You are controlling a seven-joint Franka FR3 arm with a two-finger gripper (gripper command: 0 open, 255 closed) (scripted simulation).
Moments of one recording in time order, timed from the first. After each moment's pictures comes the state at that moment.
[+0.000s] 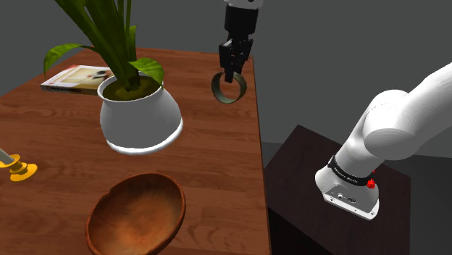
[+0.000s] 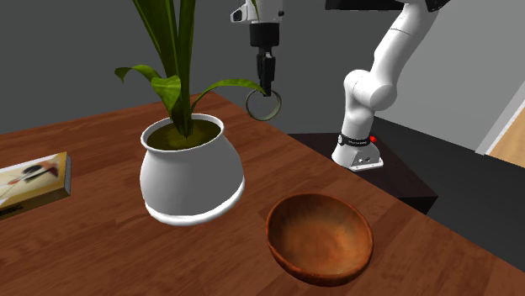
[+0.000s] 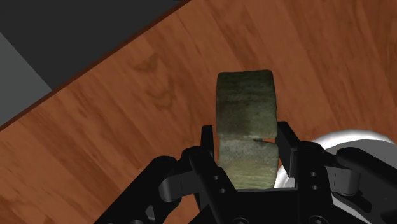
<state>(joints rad) 0.04 -0.41 0.27 -2.18 0.23 1.79 0.12</state>
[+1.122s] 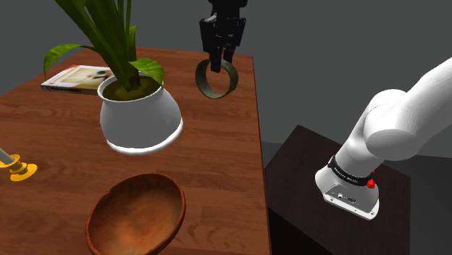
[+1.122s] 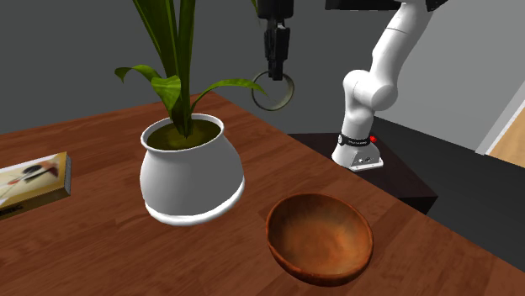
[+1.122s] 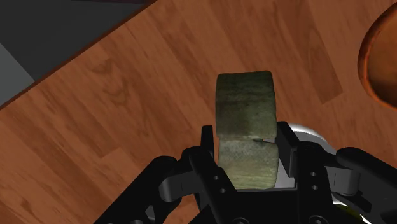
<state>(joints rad) 0.08 -0.36 0.37 -1.96 0.24 1.65 0.29</state>
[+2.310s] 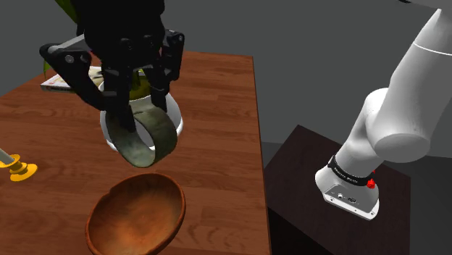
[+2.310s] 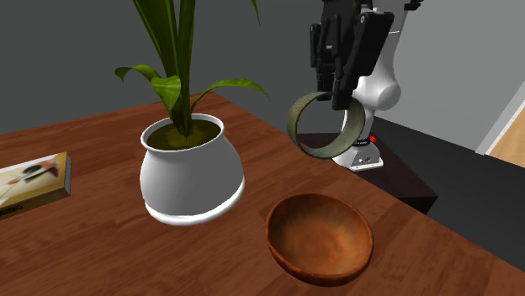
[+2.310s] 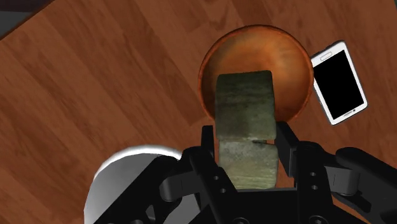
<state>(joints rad) 0.25 0.07 0.73 -1.49 0.03 1.62 0.85</state>
